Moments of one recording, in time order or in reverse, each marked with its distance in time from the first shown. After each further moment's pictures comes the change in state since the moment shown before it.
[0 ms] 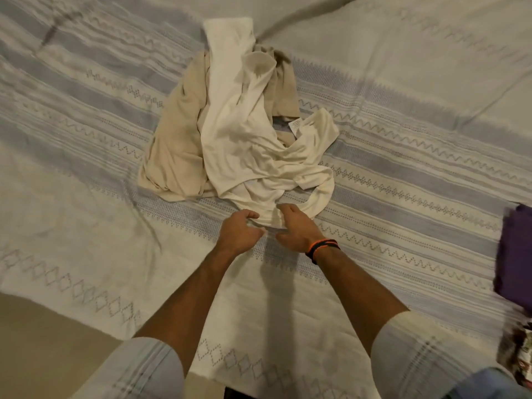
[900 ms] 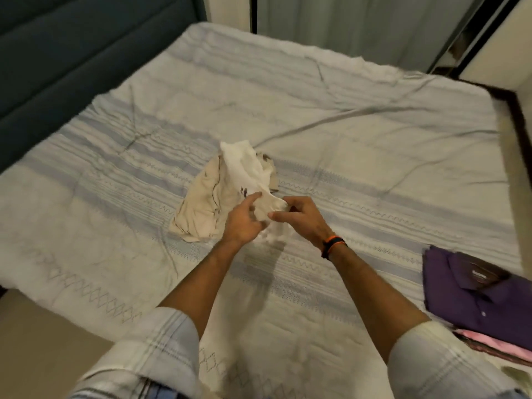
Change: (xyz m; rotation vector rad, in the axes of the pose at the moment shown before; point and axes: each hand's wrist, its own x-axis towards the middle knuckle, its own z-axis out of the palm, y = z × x) left_hand -0.172 0.127 -0.076 -0.151 0.199 0.432; right_hand -0.213 -0.083 -0.150 0.724 0.346 -0.395
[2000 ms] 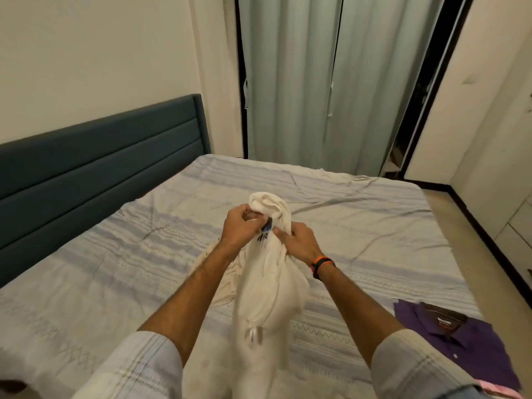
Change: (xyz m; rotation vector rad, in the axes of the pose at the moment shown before) left_hand -0.146 0.169 -0.057 -0.343 0.177 0.327; right_hand -0.127 -0.114 -0.036 -0.314 0.335 -0.160
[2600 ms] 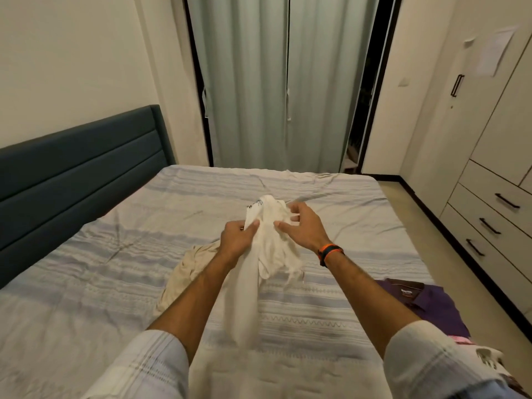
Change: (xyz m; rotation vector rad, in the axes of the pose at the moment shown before) left_hand -0.020 -0.017 0.025 0.118 -0.093 -0.032; right_hand -0.049 -0.009 -0.056 -0.004 0.225 0.004
